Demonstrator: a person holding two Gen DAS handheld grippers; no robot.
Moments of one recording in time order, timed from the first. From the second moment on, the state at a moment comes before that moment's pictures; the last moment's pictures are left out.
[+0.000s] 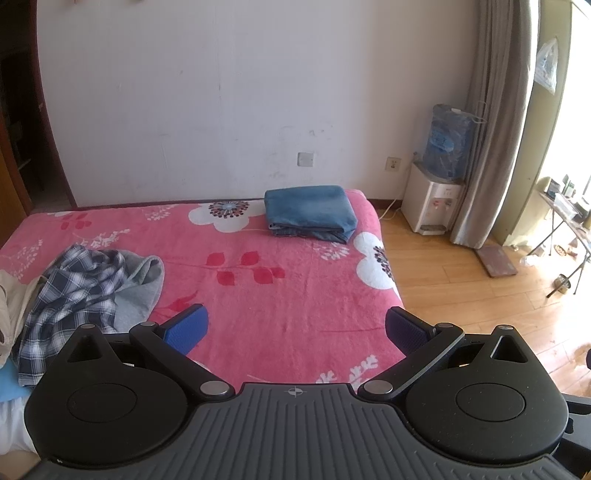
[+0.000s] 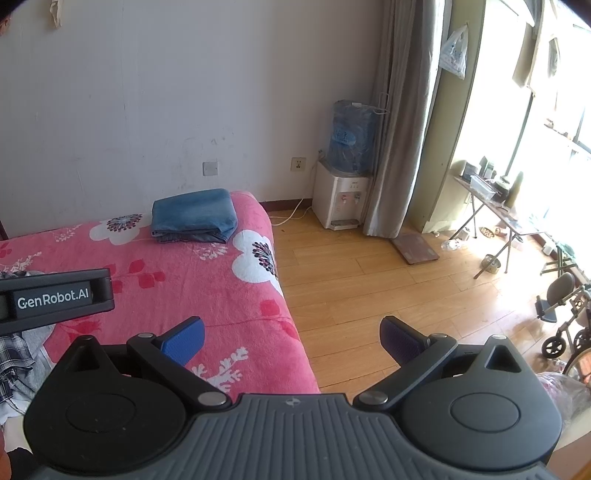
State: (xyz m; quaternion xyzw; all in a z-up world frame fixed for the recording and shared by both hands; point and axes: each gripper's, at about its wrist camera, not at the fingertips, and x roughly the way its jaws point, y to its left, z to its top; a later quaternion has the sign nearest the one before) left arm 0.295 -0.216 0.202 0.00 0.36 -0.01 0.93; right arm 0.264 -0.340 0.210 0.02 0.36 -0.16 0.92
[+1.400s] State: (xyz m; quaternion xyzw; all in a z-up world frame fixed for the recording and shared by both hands) left arm 0.295 -0.218 0.205 0.00 0.35 -0.01 0.94; right arm 0.261 -0.341 0.213 0.02 0.36 -0.16 0.92
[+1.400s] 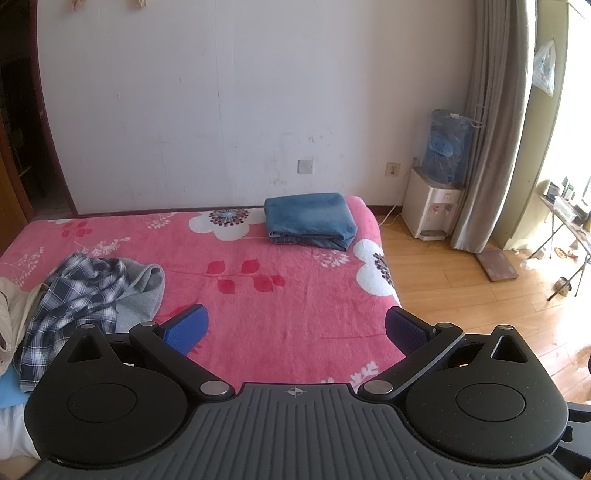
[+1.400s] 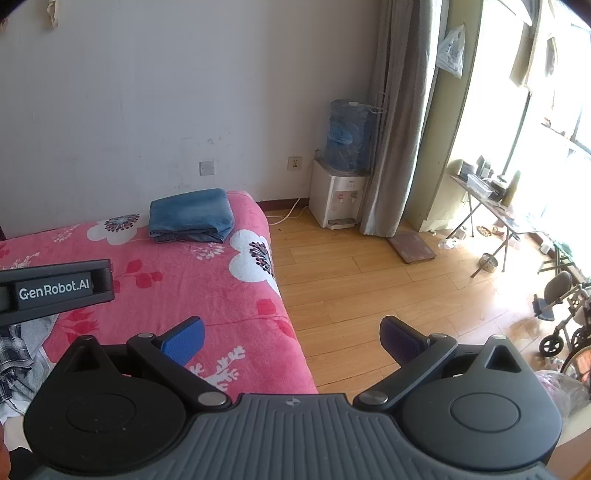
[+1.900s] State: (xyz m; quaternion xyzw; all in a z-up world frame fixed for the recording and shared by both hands) left arm 0.295 -0.214 0.207 -0.01 0.35 -0.01 0.94; right arm 0.262 -0.333 0.215 0.01 0.36 -0.16 0.92
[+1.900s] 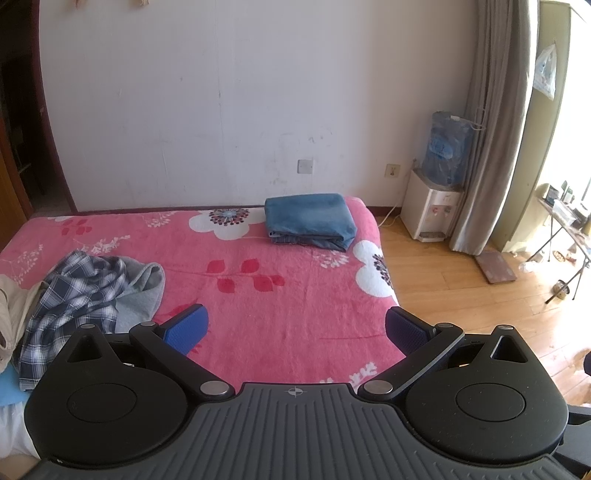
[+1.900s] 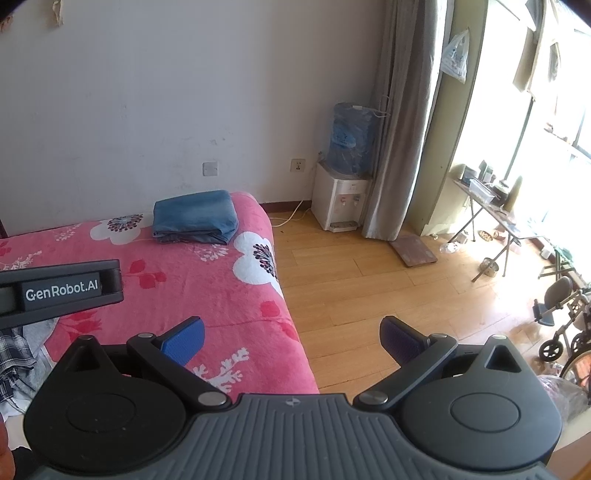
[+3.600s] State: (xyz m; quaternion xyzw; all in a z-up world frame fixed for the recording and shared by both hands) left arm 0.296 -0.211 0.207 -0.01 0.35 -0.01 0.94; right arm 0.265 -0.329 0.212 0.02 0.36 -0.16 0.92
